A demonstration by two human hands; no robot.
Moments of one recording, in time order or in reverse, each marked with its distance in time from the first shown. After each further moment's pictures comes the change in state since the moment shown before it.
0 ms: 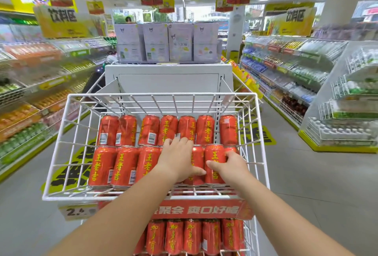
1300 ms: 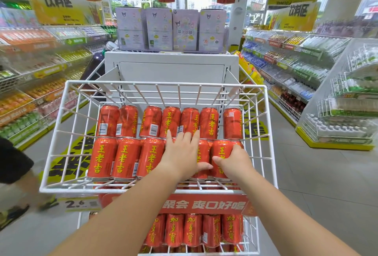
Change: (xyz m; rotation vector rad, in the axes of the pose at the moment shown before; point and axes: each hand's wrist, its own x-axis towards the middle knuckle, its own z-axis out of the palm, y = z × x) left_hand -0.002 -0.001 0.018 0.084 0.005 0.045; right_hand 0.018 0.006 0.012 -0.255 0.099 0.031
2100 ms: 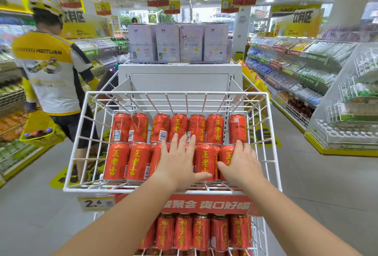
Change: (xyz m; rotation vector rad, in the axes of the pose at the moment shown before) left_hand -0.040 -0.019 -0.017 -0.039 -0.079 -0.081; right_hand -0.024 -0.011 -0.009 -0.478 0.093 -0.181
